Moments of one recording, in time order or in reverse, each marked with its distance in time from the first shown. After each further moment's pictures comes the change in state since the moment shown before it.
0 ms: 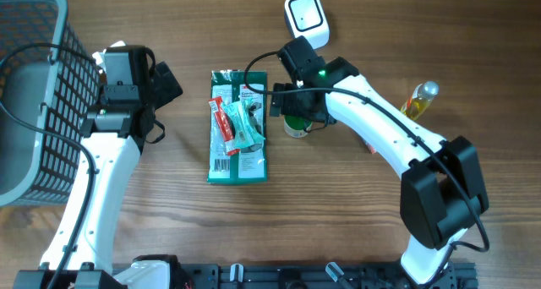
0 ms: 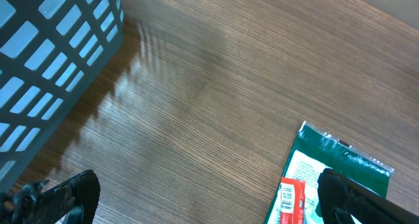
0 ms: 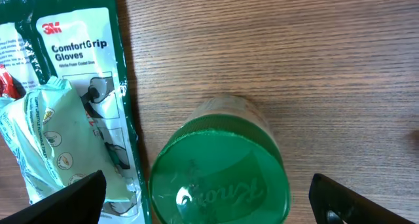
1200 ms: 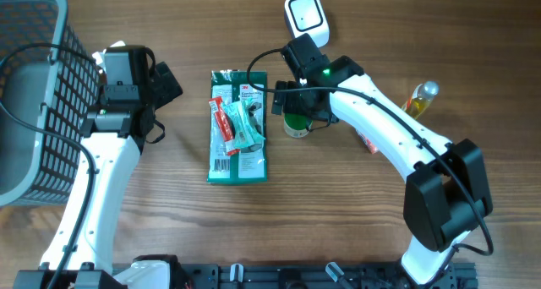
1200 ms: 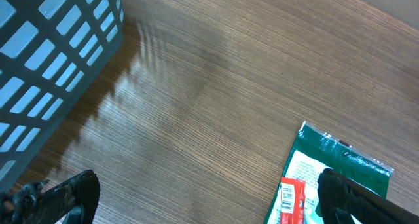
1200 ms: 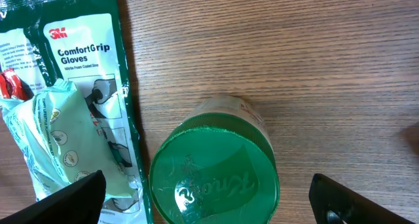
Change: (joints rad) left arm 0.000 0.000 0.000 0.000 0.000 0.000; right arm -0.008 -0.019 0.000 -0.008 -0.003 0.000
